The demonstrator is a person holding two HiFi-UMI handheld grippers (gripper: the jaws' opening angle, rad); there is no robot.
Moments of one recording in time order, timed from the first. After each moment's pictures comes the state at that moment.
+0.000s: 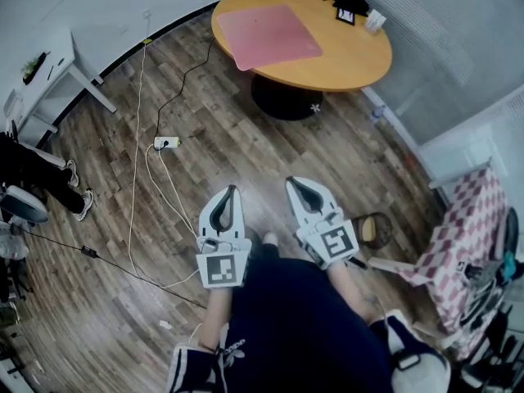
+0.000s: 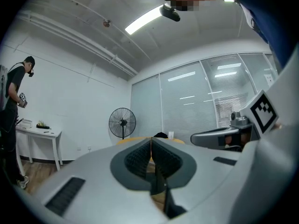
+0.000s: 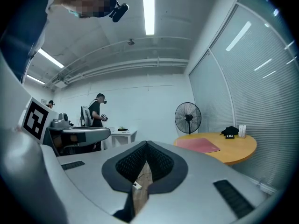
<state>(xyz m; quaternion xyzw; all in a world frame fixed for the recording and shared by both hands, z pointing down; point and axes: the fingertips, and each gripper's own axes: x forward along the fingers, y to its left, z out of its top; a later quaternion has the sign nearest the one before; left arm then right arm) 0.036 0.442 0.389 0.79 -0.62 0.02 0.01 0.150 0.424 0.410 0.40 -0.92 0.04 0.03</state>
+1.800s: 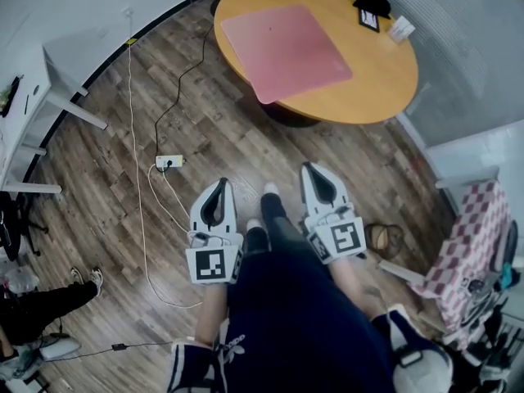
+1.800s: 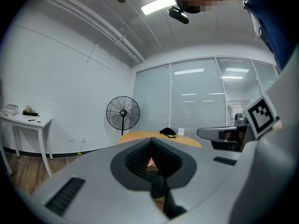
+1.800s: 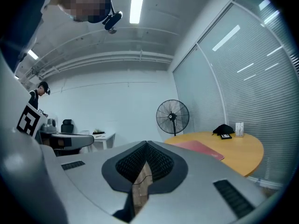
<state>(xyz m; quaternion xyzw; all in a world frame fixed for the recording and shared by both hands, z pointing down) -0.104 0.199 0.405 0.81 -0.58 0.02 0.08 0.061 0.178 0.410 0.51 -0.86 0.06 0.02</state>
